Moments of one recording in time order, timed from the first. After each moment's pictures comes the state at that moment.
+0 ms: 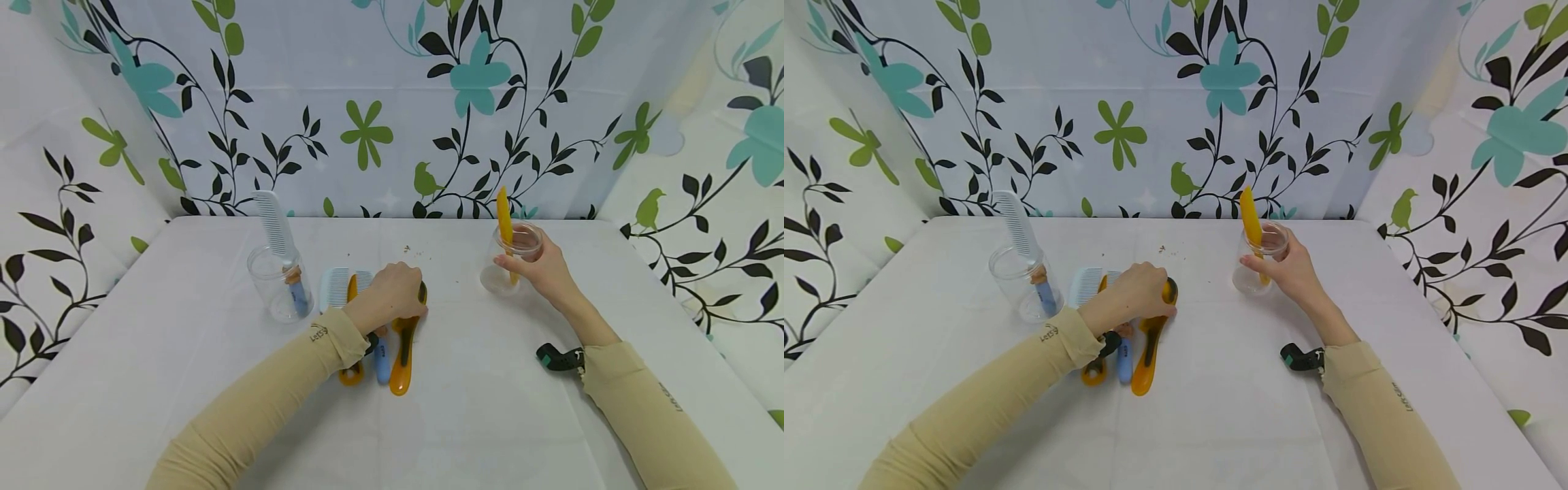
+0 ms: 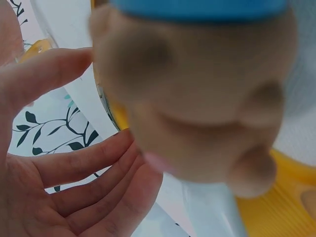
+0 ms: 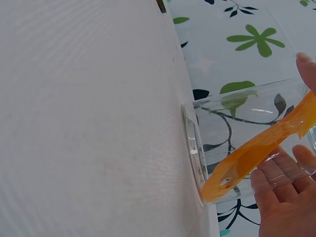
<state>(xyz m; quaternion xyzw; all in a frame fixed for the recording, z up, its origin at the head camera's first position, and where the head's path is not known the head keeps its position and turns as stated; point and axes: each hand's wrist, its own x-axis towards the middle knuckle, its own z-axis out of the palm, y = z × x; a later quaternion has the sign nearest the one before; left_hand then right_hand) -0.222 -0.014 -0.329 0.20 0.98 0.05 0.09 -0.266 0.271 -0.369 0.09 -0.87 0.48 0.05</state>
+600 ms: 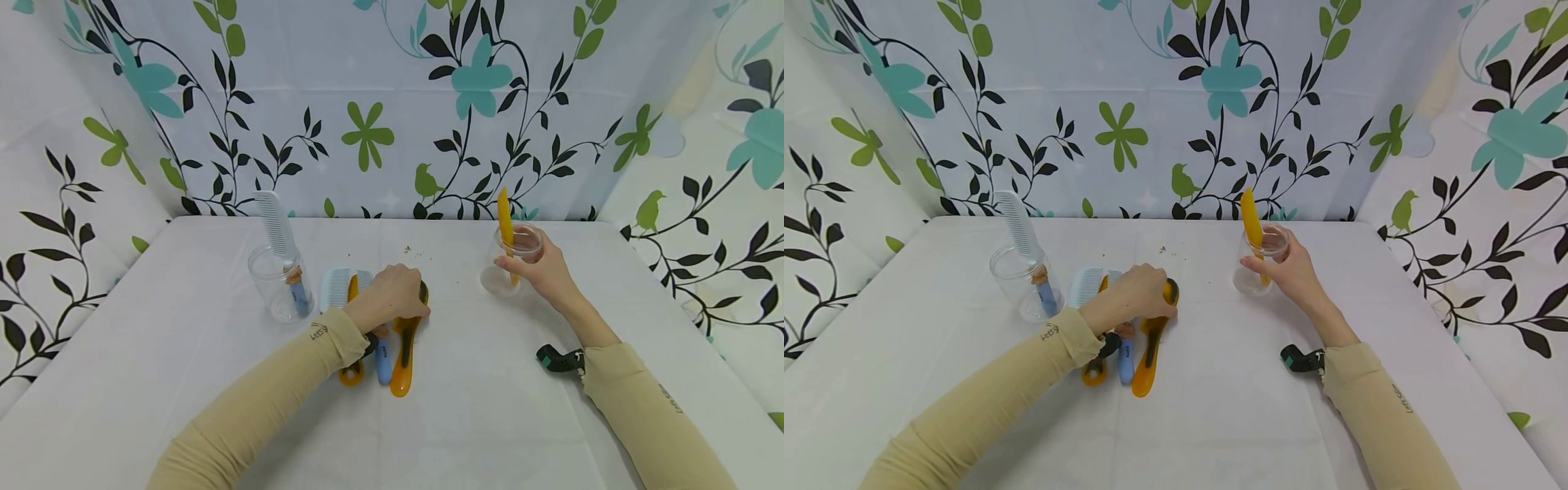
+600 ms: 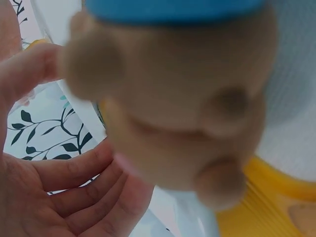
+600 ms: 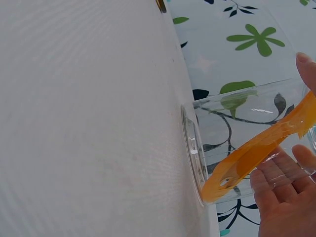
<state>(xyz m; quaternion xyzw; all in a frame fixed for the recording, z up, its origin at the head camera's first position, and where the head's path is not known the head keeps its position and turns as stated) -0.226 -0.016 -0.331 0.18 0.97 0.07 0.11 -0.265 0.270 -0.368 0.09 -0.87 0.49 0.05</state>
